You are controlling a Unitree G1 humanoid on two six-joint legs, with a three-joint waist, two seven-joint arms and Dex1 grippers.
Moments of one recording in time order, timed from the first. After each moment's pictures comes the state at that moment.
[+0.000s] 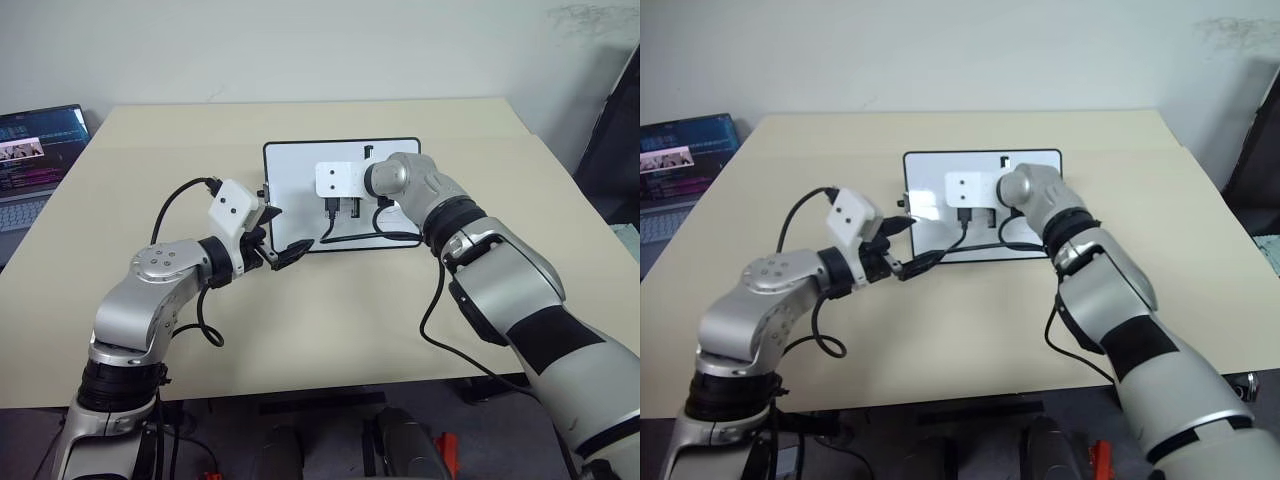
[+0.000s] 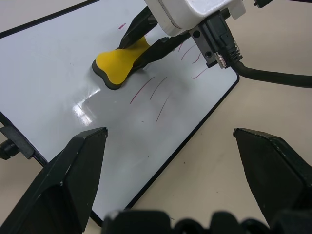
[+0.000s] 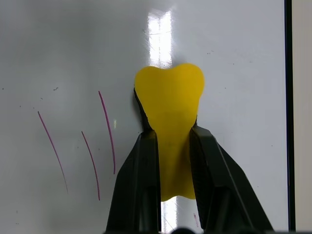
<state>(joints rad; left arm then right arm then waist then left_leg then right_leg) -0.44 0.62 0.03 -0.32 -0.38 0.73 -0.66 -1.47 -0.12 0.46 1.32 -0.58 -0.17 0.60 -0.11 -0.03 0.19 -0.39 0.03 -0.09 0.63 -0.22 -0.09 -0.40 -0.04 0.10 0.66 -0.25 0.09</state>
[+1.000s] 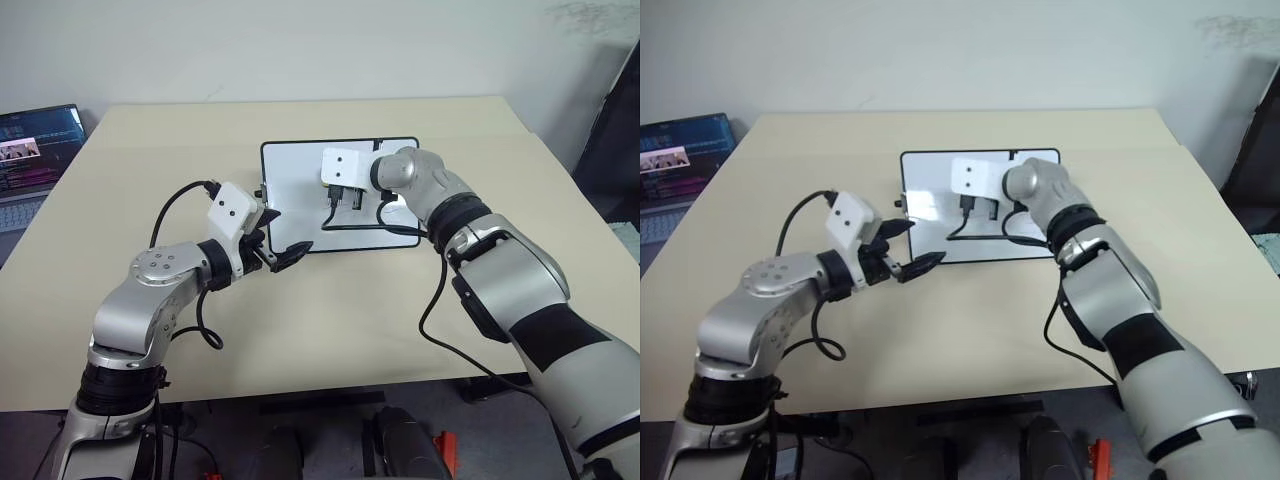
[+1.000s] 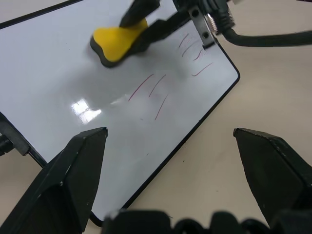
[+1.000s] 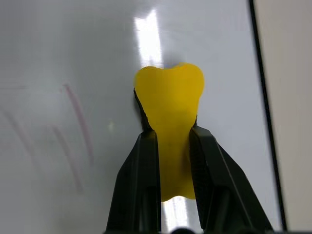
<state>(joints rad) -0.42 0.62 0.04 -0.33 -0.39 0.74 -0.65 -1.47 -0.12 0.40 1.34 -0.52 -0.14 0.64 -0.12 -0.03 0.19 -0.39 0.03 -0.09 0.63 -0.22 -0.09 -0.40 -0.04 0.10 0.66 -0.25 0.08</state>
